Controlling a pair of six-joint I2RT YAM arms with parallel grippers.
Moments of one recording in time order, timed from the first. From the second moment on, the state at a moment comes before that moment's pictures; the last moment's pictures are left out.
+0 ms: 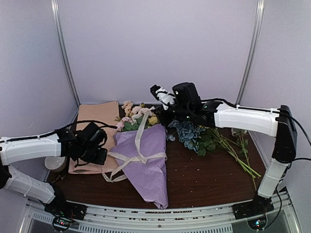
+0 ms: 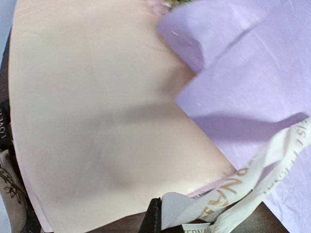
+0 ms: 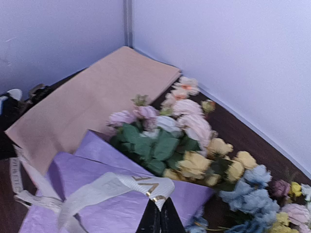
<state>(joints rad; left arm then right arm) -0.79 1.23 0.77 -0.66 -0.32 -0.53 0.87 1.78 1.46 -0.10 0.04 -0.07</state>
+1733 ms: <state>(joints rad) 0.35 0.59 0.44 -0.72 0.00 -0.51 -0.76 1.29 0.42 0.23 -0.54 0.52</state>
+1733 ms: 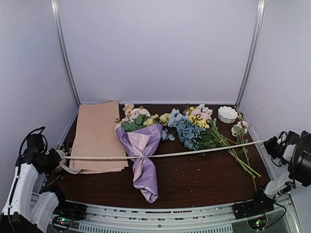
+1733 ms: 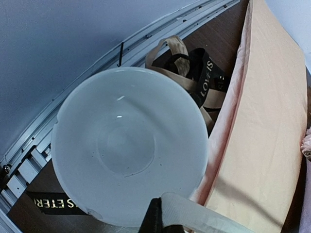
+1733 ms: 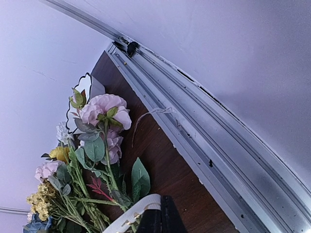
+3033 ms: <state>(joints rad) -0.84 0.72 0.89 -0.33 -0.26 -0.17 0.67 1.04 0.89 -0.10 -0.14 0.19</state>
